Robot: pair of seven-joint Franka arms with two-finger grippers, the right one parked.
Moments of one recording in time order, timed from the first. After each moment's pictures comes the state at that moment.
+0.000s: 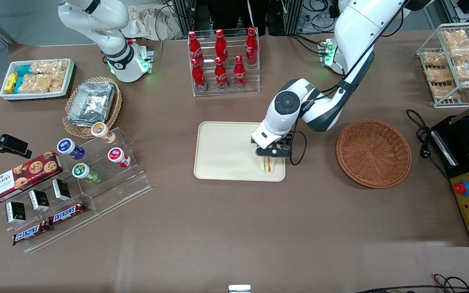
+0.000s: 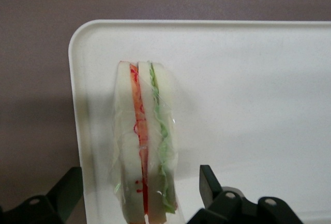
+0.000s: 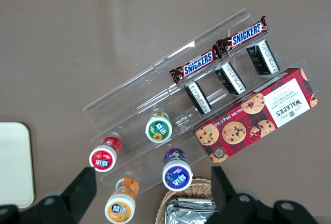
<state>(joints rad) -0.23 0.46 -0.48 -1.99 0.18 2.43 -0.76</state>
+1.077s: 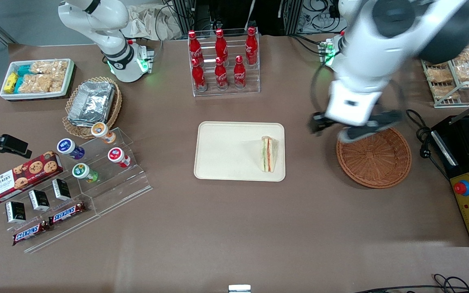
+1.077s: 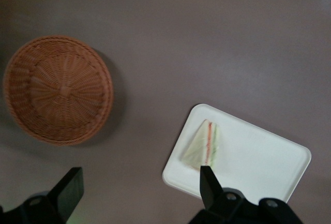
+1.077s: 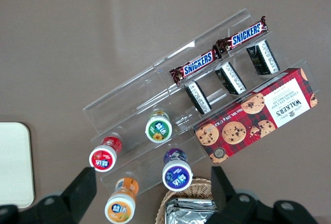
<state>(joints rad) -0.10 0.14 -0.32 -1.41 0.08 1.54 -0.75</state>
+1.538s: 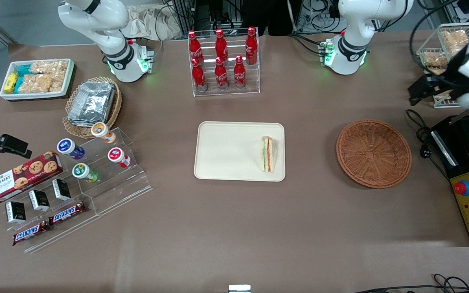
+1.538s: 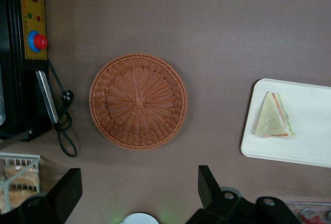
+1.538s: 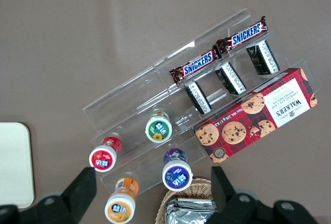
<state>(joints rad) -0.10 -0.05 0.02 -1.53 0.01 1.46 -0.14</state>
